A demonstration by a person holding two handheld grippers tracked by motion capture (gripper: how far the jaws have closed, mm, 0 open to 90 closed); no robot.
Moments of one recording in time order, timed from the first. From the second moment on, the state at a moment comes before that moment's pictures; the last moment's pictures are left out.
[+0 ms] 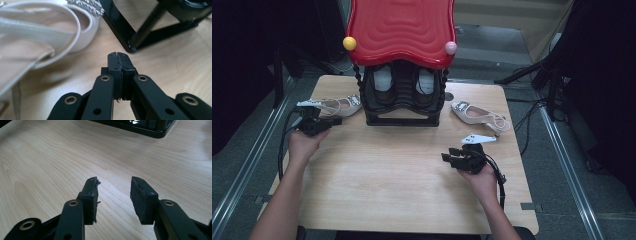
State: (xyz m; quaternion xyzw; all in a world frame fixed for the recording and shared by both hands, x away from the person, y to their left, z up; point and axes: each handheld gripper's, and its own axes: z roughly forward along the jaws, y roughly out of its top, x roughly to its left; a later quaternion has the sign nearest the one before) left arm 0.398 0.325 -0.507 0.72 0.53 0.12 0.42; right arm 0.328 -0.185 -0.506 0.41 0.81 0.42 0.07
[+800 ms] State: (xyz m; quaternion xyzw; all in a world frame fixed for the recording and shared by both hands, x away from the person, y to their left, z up) left arm 0.453 0.305 -0.536 0.72 0.55 0.15 0.40; right arm 0.318 -0.200 -0.508 0.43 0.80 0.42 0.08
